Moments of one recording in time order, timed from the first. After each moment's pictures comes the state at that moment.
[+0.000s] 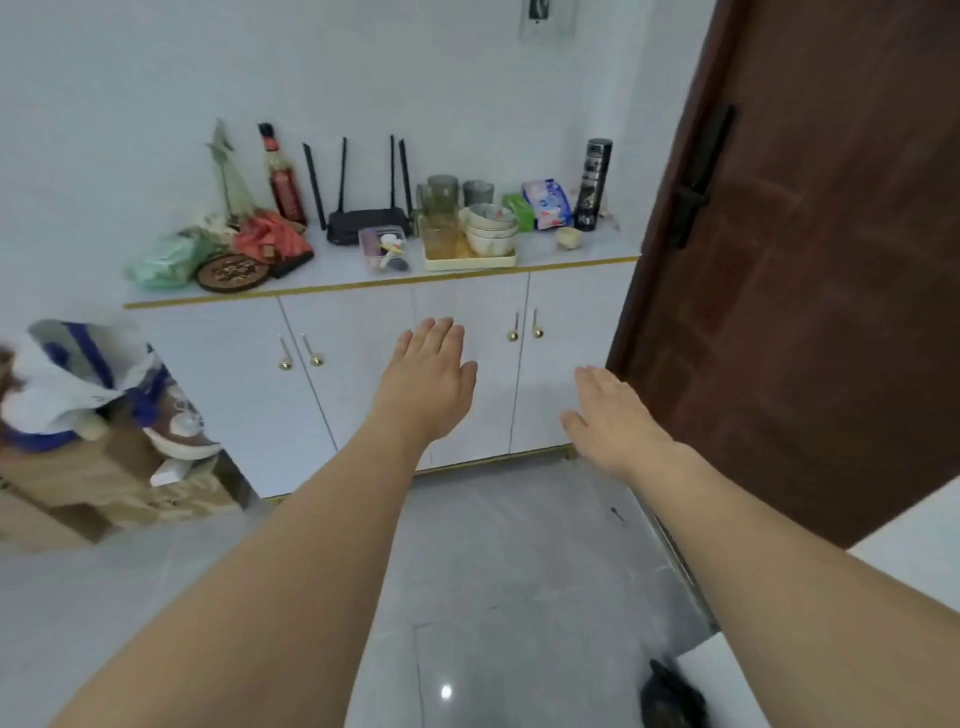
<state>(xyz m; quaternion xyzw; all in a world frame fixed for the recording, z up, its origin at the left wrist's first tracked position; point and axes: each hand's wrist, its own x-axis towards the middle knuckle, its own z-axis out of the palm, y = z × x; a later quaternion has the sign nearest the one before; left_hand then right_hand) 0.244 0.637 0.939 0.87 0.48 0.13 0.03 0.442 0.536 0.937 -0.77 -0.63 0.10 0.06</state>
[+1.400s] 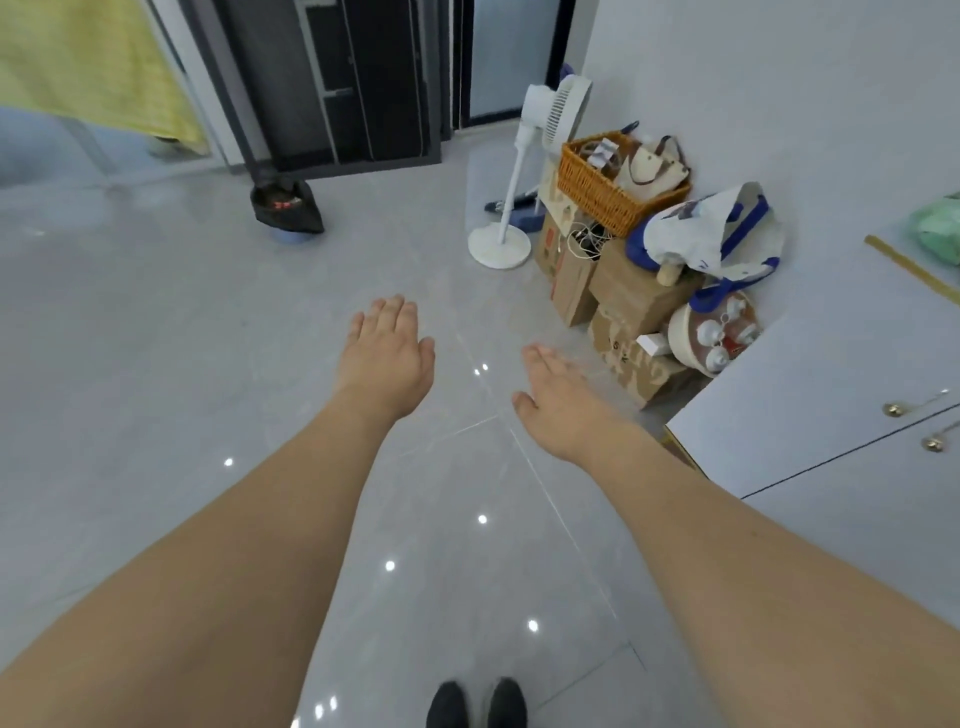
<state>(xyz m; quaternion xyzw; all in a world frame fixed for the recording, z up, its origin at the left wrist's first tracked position) -0.326 0.397 0.821 0.32 0.94 0.09 0.03 -0.180 0.553 0.839 -0.19 -0.96 0.19 -0.10</state>
